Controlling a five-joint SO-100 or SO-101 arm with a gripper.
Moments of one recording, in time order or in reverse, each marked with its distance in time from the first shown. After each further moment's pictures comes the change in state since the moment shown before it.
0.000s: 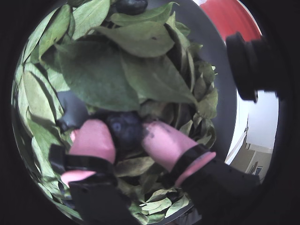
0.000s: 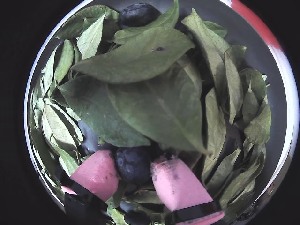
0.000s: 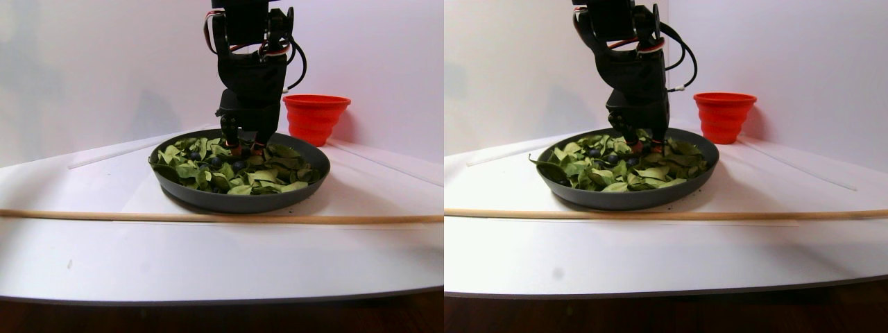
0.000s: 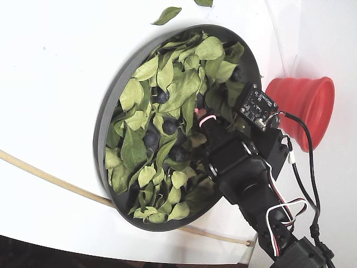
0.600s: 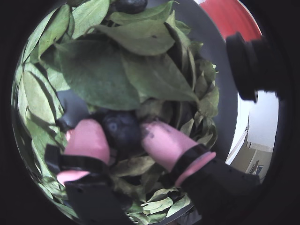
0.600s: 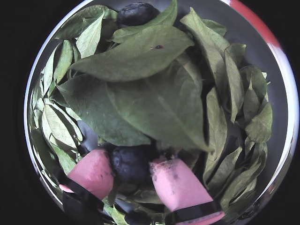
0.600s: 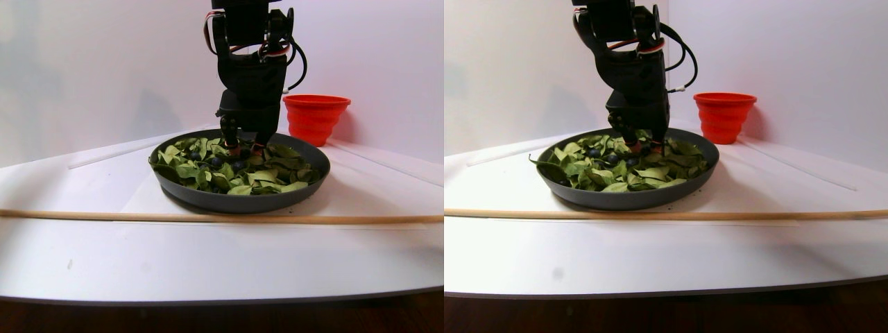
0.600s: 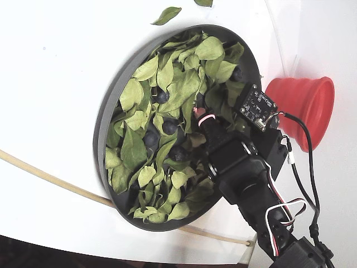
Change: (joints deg) arm 0.0 -0.4 0.0 0.0 0.7
